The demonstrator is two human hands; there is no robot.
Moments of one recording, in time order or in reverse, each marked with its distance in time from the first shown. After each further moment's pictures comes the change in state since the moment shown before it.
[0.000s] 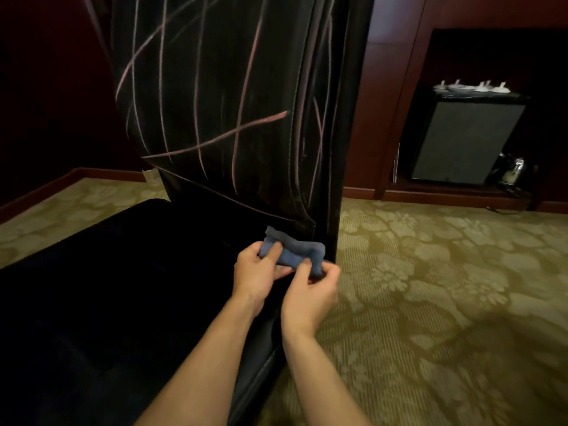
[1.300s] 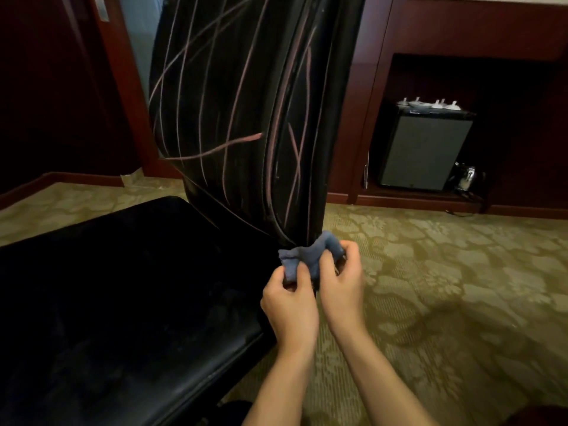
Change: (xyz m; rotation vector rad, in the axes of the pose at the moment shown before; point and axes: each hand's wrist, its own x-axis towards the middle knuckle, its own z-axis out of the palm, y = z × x) left_hand -0.134 -0.019 0.073 0.110 0.313 0.211; right_hand 0.039 -0.042 -0.115 -0.038 -0.373 -0.248
